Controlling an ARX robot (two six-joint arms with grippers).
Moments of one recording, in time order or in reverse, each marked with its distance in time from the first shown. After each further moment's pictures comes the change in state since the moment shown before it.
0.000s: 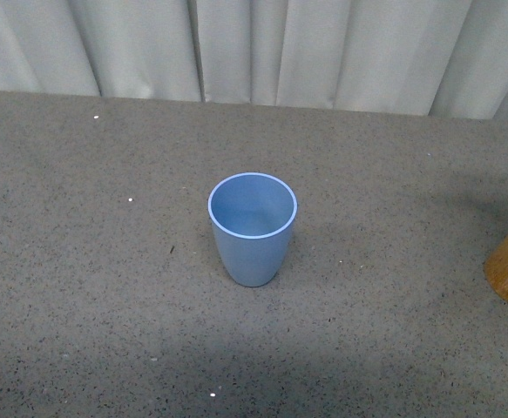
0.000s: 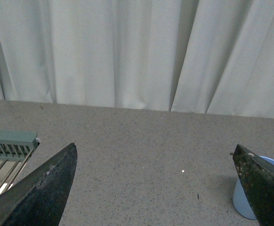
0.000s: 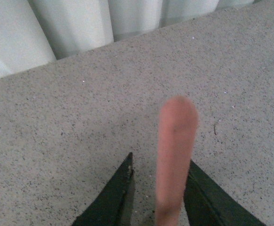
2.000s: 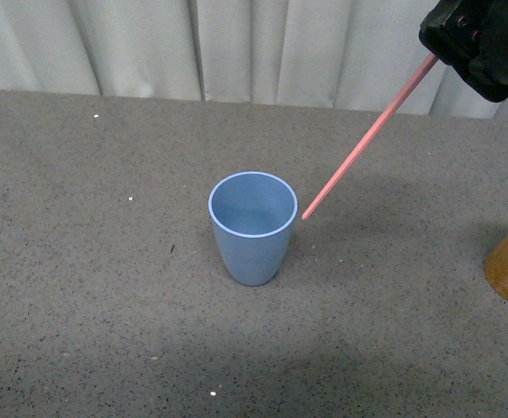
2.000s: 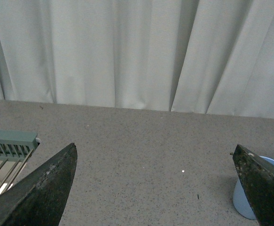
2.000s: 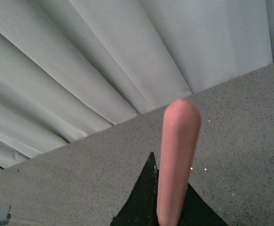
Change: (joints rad) left arm 0.000 0.000 0.000 0.000 0.000 0.000; right arm 0.399 -0.193 -0.117 0.263 -0.182 0.381
